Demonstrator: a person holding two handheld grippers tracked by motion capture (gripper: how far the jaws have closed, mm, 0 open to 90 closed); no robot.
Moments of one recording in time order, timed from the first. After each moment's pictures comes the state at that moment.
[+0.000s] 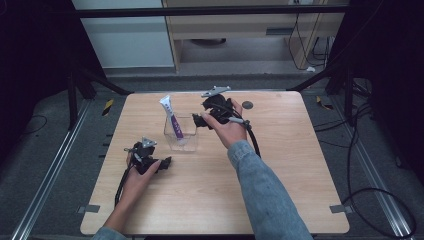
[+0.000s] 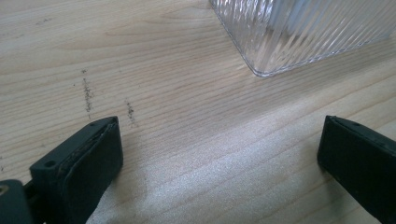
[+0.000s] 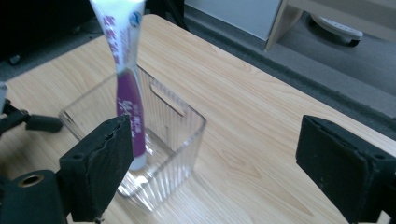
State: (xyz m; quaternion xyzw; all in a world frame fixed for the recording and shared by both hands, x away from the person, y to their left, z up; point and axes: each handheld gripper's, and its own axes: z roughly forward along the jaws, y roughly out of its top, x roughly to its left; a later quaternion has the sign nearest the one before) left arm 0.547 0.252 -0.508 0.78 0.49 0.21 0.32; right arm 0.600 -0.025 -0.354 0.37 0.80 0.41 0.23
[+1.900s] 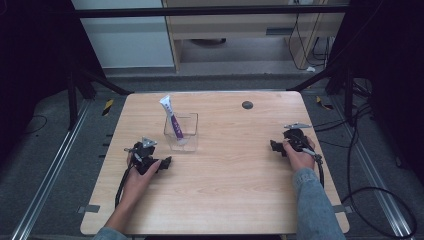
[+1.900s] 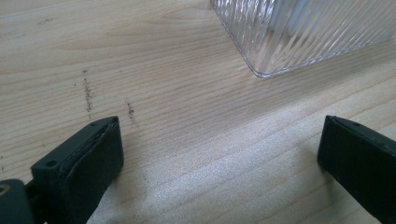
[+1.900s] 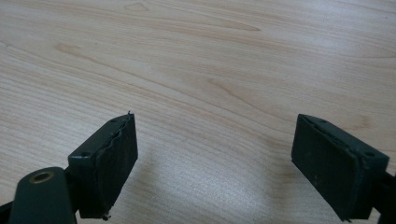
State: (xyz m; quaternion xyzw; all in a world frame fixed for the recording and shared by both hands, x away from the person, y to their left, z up) left arm 0.547 0.251 -0.508 0.78 0.49 0.21 0.32; right arm 0.586 -0.263 -0.500 0.56 0.73 0.32 0.24
